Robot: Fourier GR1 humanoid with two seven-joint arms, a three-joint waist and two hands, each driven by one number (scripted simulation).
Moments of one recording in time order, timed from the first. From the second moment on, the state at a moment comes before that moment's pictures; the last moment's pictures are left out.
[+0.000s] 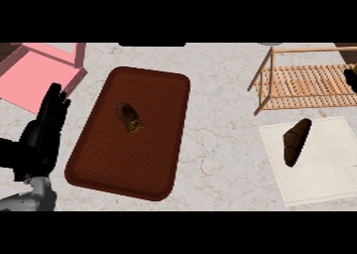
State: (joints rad) left arm -0.08 0.14 0.06 -1.71 -0.02 0.13 0.18; right arm -0.55 -0.47 -0.44 -1.27 0.59 0.06 0.14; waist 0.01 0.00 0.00
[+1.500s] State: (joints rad) left arm -0.06 0.11 0.06 -1.72 -0.05 0.13 0.17; right arm -0.84 -0.59 -0.56 -0.71 0.34 0.00 -0.12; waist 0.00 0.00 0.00
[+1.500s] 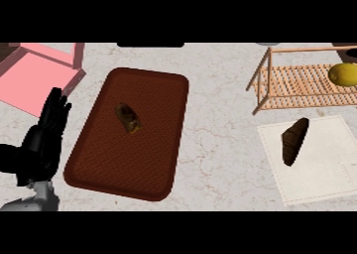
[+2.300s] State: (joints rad) left arm -0.07 0.12 0.09 -1.71 -0.04 0.12 0.17; right arm -0.60 -0.93 -0.79 -0.67 0.12 0.21 -0.05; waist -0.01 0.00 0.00
